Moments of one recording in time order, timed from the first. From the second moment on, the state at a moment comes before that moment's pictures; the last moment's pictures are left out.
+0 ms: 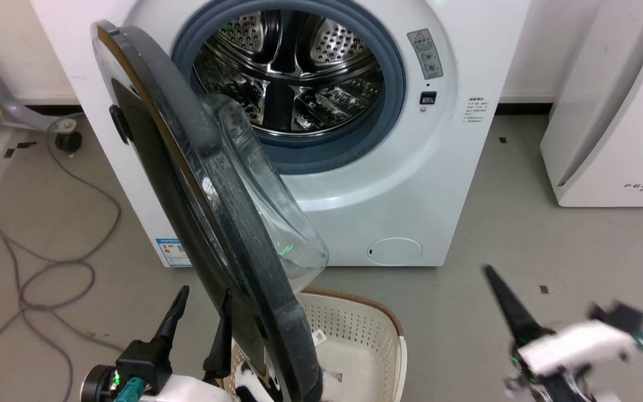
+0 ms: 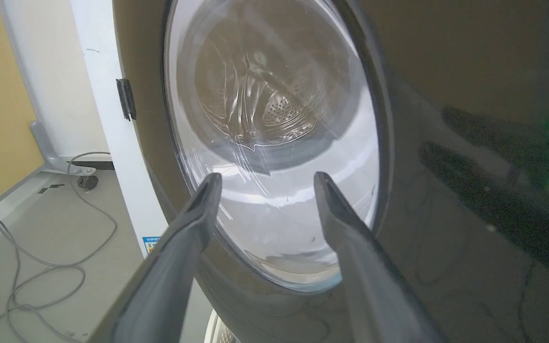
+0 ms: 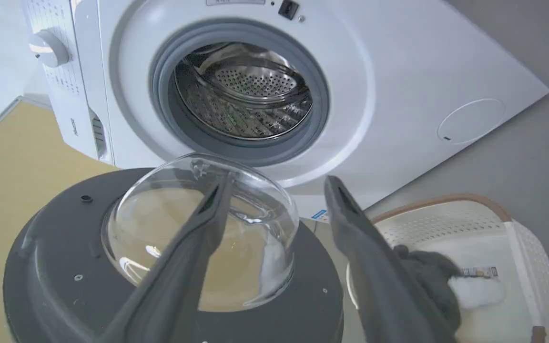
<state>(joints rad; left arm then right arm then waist) 0.00 0.05 -0.06 0.15 -0.12 -0.10 -0.26 -0.18 -0.18 0.25 0.32 1.37 0.13 0.02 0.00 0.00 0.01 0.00</state>
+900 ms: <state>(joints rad) 0.03 0.05 0.00 0.14 -0.09 -0.10 -0.26 0.09 -0.06 -0.06 0.00 0.17 0.13 -0.18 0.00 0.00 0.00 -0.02</state>
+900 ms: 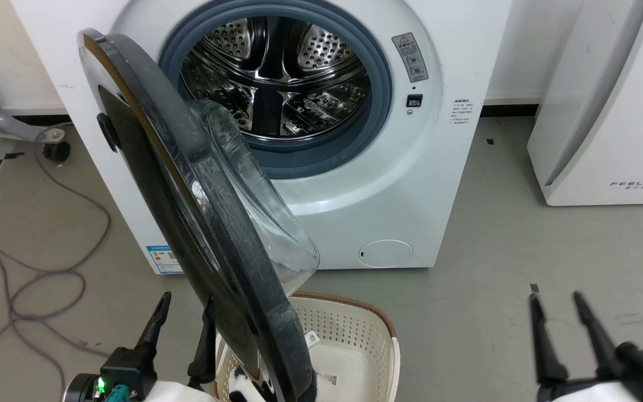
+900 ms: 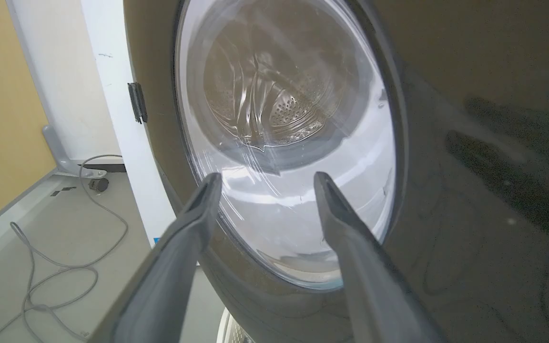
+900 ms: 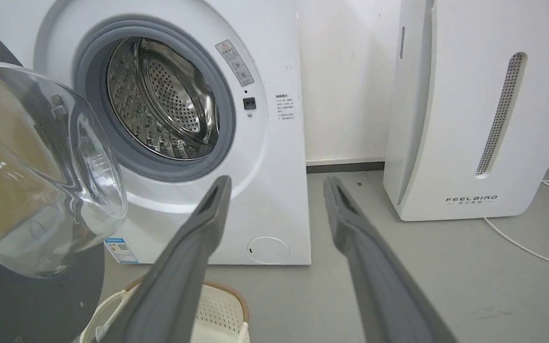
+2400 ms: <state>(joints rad) -0.06 0.09 0.08 -0.08 -0.14 -0.05 -0.24 0.12 -0.05 0.02 0.07 0.19 0.13 -0.20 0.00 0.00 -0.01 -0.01</state>
